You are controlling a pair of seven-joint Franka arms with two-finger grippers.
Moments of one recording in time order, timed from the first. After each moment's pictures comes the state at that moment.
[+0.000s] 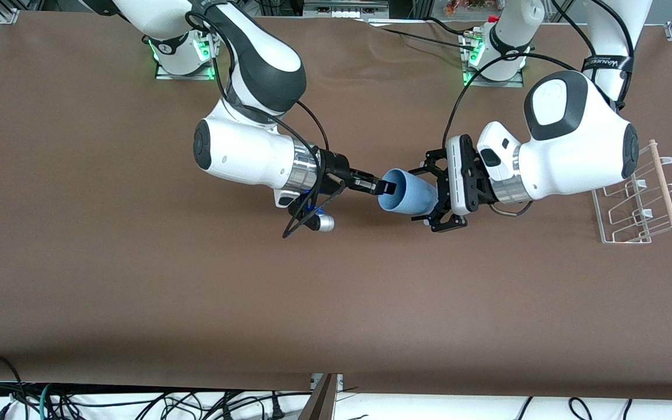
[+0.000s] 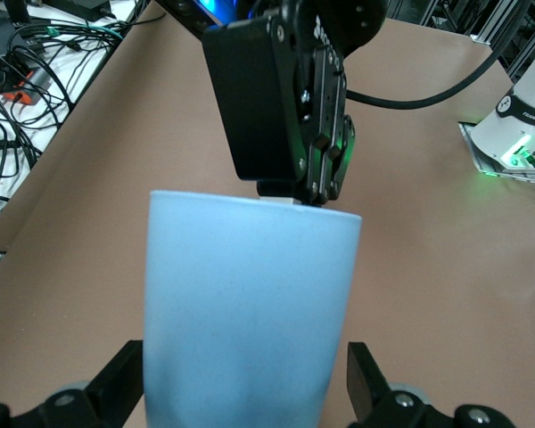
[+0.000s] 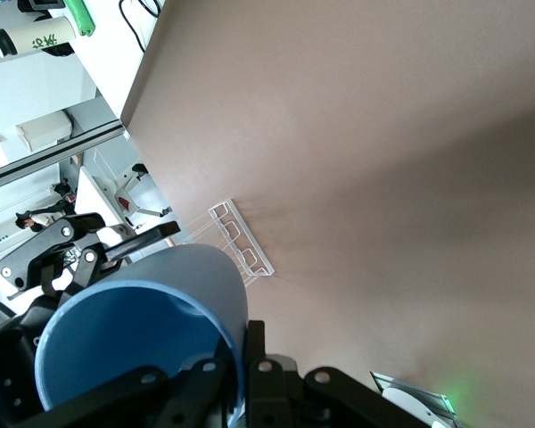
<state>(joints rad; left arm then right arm) -0.13 0.35 -0.22 -1.57 -0.74 2.00 1.40 0.47 0.70 0.28 -1.15 0.79 2.27 0.74</state>
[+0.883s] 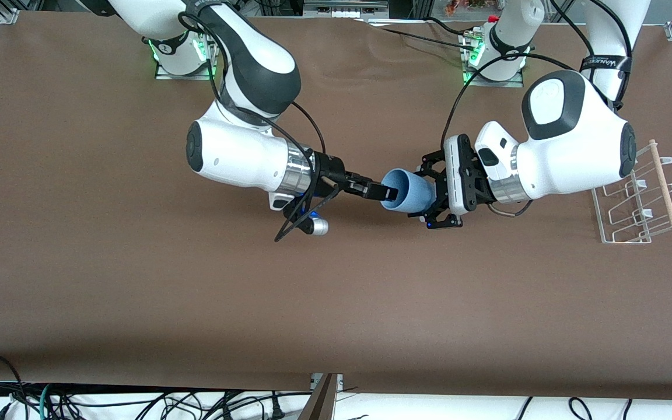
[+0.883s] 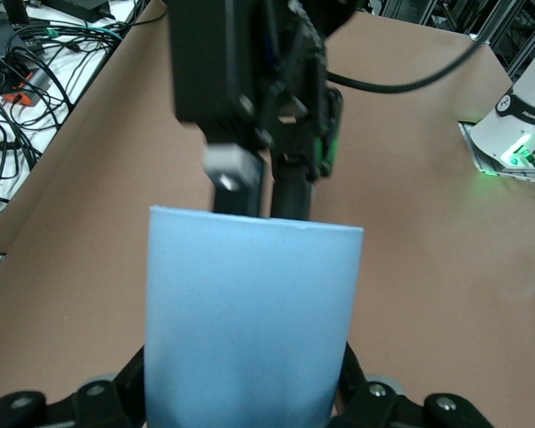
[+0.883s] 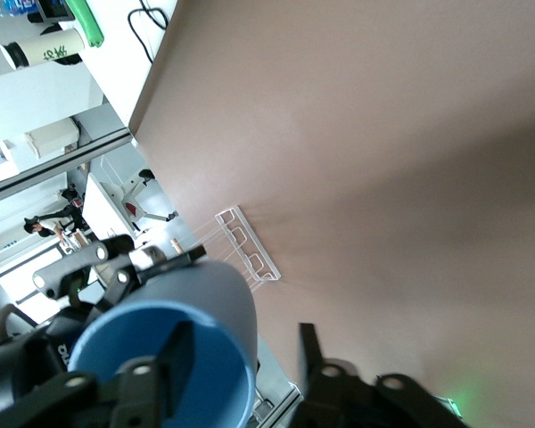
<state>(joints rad) -0.12 0.35 -0.21 -1.57 -0.74 1.97 1.40 0.44 0.70 0.28 -1.13 0.80 2.26 0.75</state>
